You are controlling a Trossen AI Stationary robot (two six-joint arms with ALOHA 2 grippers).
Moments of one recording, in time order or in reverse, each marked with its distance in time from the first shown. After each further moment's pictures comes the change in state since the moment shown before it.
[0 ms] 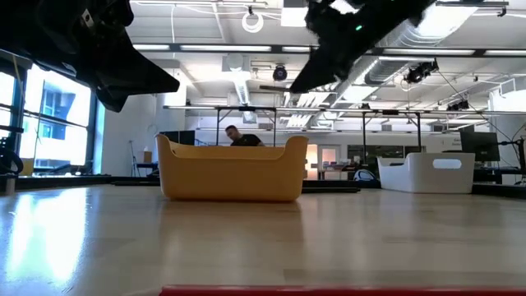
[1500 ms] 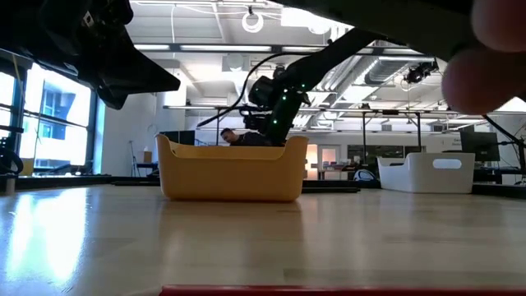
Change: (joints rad) left arm 0.000 0.000 0.000 0.009 -0.018 0.034; right arm -0.515 0.919 1.013 -0.504 -0.281 -0.184
